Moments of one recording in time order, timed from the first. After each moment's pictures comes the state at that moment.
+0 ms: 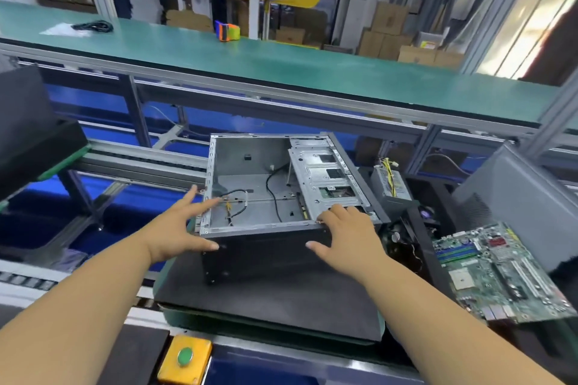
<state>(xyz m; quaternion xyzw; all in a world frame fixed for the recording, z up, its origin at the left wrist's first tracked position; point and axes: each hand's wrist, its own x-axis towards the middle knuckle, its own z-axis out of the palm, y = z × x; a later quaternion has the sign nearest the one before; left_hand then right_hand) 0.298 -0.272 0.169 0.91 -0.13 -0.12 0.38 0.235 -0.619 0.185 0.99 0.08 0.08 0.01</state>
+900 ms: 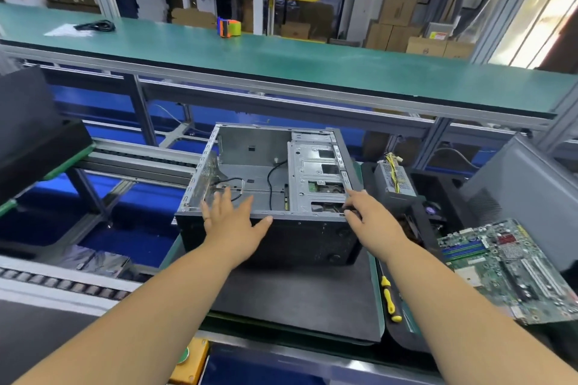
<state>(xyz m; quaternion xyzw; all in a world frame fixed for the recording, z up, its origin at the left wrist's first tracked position) 0.284 -0.406 0.165 0.98 -0.02 -0.04 0.17 0.261 -0.685 0.179 0.96 0.01 0.04 -0.27</state>
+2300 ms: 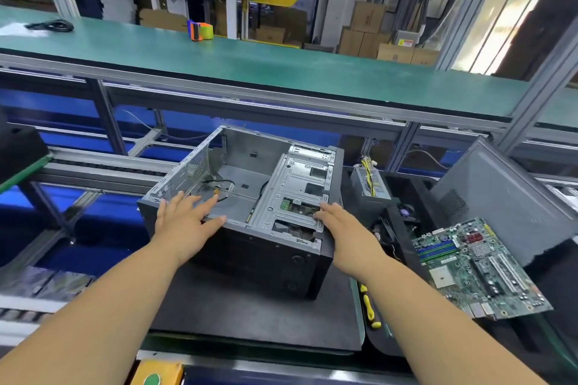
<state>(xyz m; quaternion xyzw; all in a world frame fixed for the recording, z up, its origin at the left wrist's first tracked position) 0.325 -0.362 0.160 0.98 -0.06 -0.03 0.19 0.245 -0.683 0.174 0.99 0.07 0.00 -0.14</state>
